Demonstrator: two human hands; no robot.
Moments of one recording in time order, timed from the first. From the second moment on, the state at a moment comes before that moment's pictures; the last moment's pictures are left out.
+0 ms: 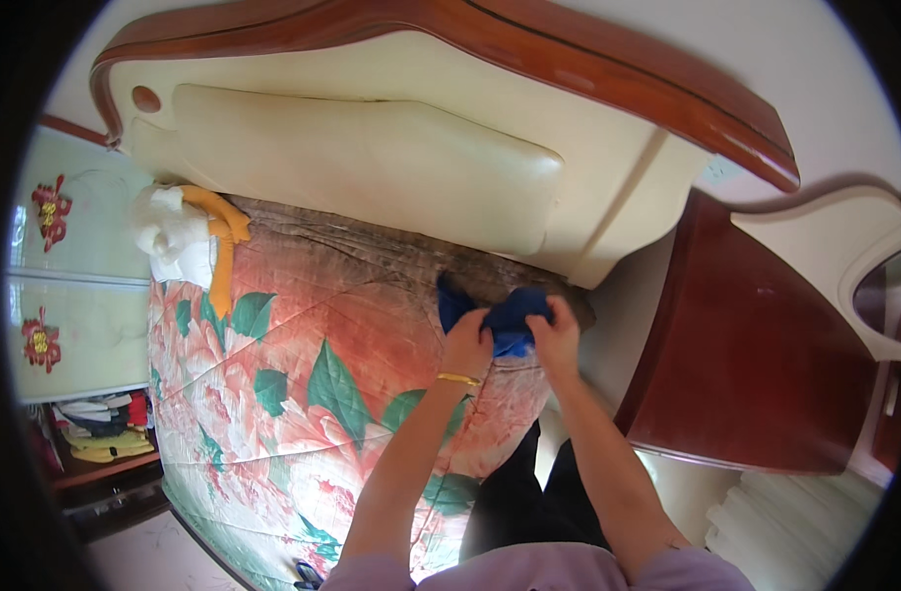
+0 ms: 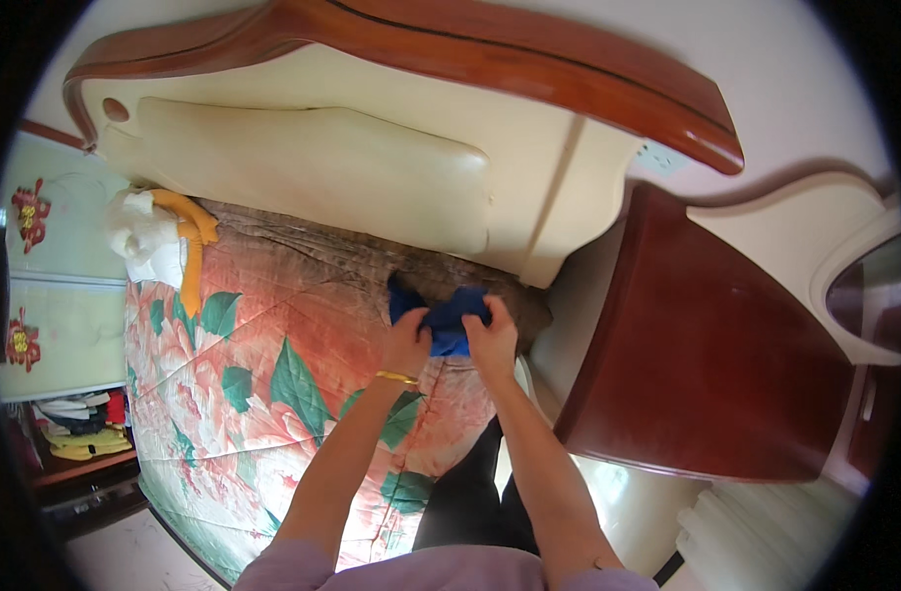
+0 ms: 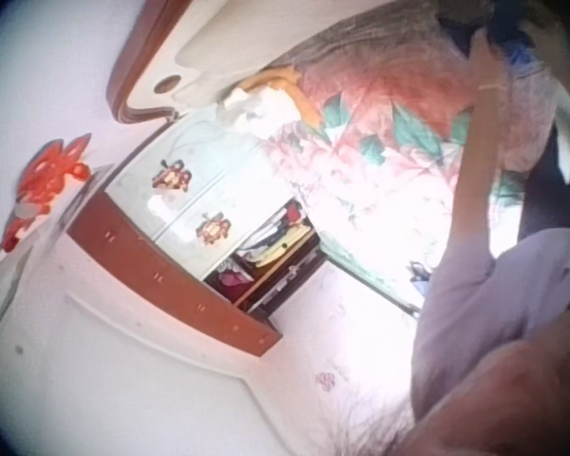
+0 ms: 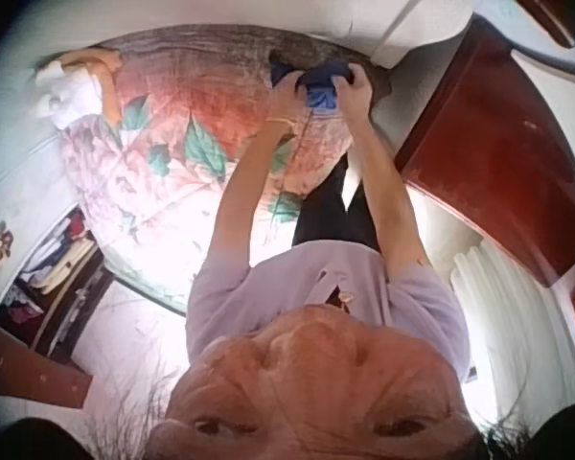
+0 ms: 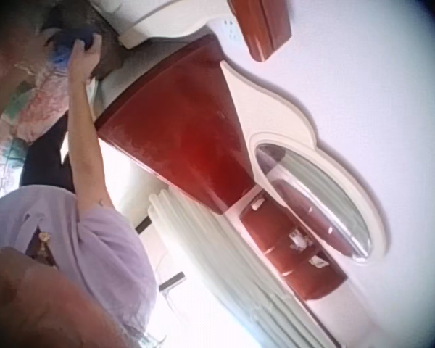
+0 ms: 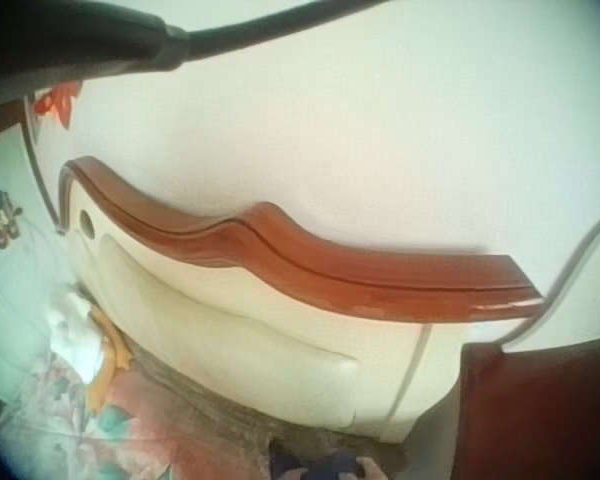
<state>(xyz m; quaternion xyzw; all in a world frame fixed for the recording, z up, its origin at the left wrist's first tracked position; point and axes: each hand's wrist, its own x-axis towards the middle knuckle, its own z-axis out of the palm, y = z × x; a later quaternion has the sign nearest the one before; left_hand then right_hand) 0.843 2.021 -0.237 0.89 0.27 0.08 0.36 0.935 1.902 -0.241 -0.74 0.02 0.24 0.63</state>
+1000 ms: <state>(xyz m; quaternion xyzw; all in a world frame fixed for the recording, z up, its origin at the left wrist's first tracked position) 0.939 2.143 -0.091 0.84 0.32 0.37 0.23 1.045 2.113 -0.024 -0.76 -0.61 -0.19 0.13</state>
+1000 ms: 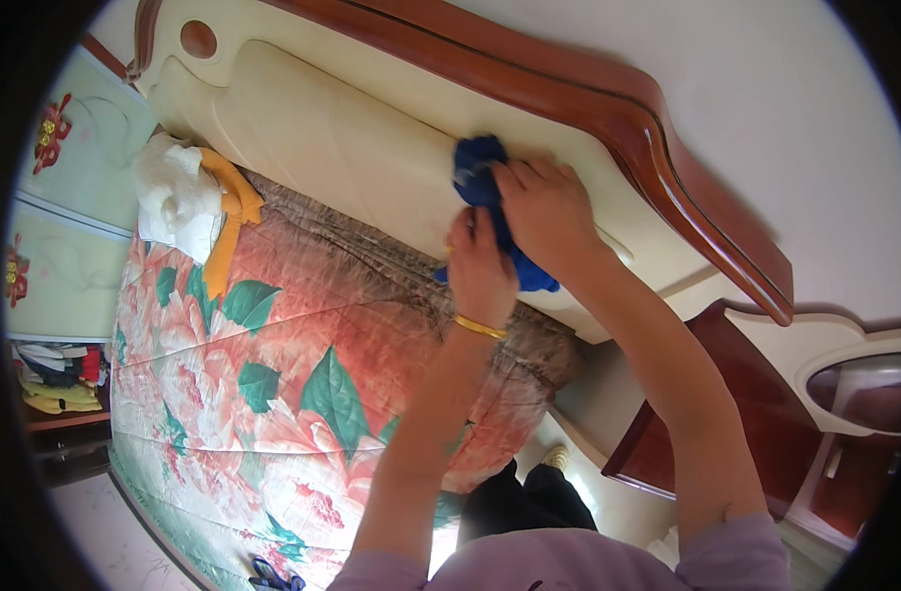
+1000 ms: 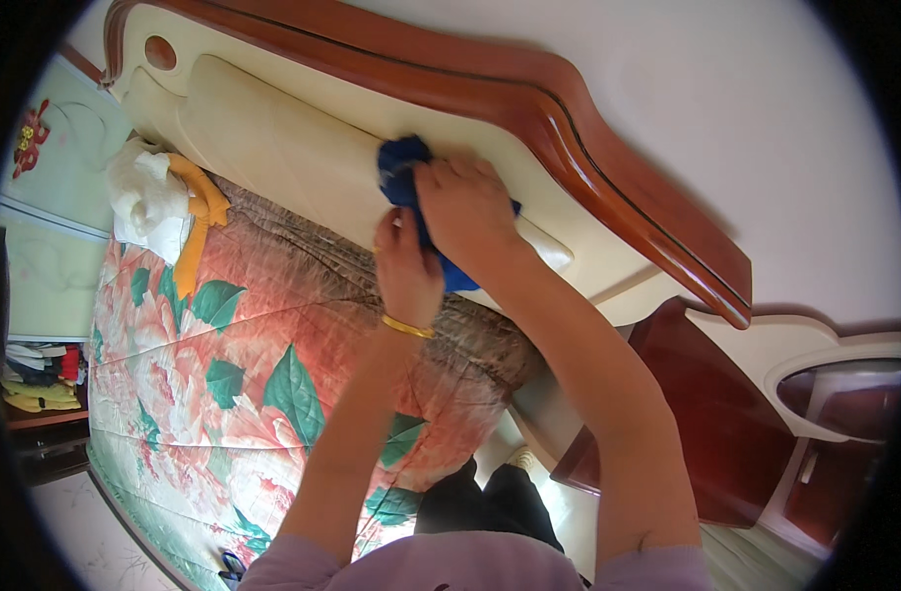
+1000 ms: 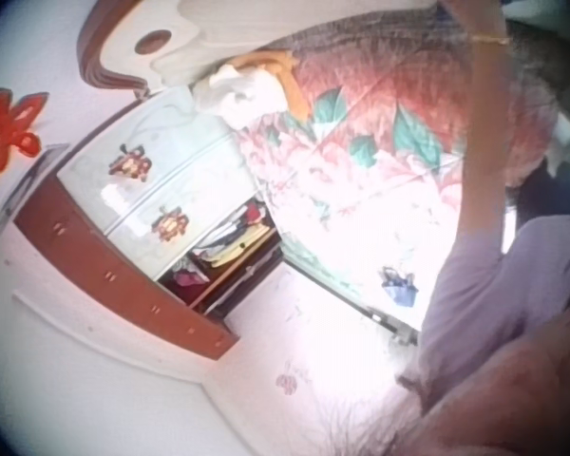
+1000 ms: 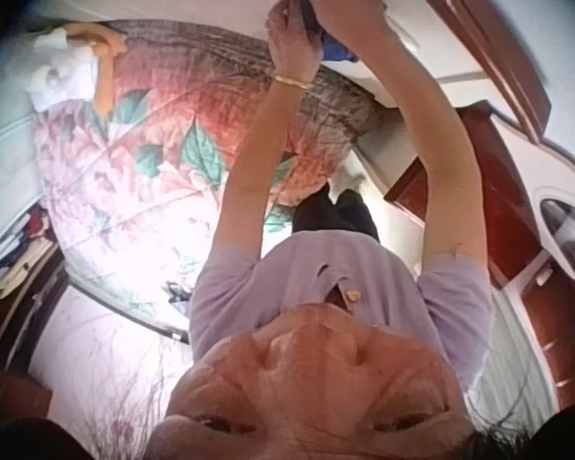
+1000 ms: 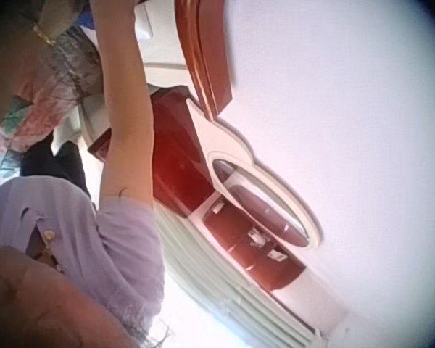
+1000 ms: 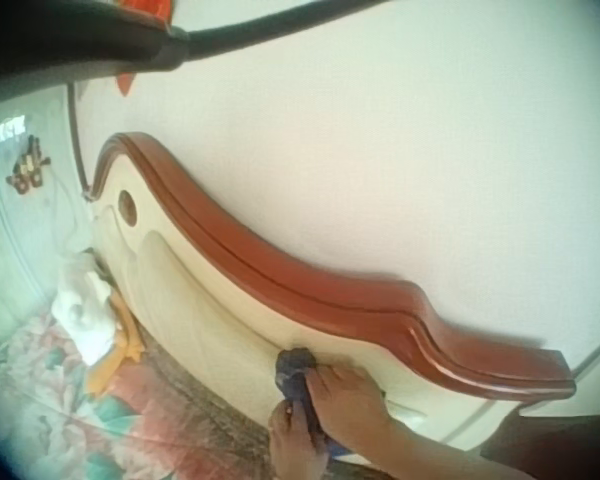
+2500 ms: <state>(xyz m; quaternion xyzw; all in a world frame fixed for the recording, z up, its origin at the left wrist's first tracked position) 0.926 2.085 -0.124 0.60 0.31 0.33 0.66 1.024 2.048 -0.011 -0.76 -0.63 -0.14 0.10</state>
